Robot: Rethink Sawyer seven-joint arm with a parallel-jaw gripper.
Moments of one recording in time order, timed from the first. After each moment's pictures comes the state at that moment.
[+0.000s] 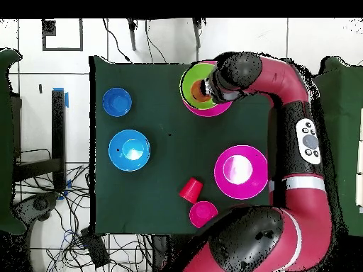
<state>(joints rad) -0.60 -0.30 0.55 0.93 -0.40 1.15 1.42</state>
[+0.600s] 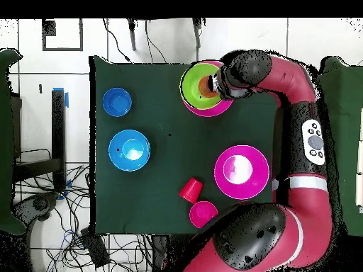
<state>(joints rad) -0.61 -0.27 0.56 0.86 -0.40 1.15 1.42</state>
